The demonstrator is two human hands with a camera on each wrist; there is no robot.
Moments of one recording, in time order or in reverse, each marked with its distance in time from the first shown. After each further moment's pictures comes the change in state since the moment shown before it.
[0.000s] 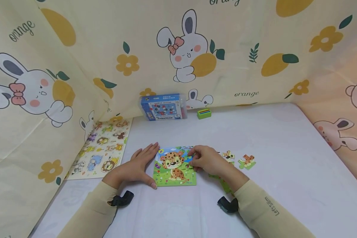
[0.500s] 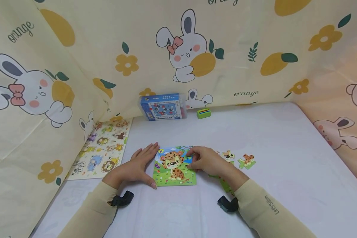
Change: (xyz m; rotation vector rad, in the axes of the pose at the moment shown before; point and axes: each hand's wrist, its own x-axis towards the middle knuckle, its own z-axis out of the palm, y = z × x) left_hand 0.000 0.000 0.000 -0.003 -0.005 -0.001; right_hand 0.000 0.001 -0.002 -0.065 -0.029 -0.047
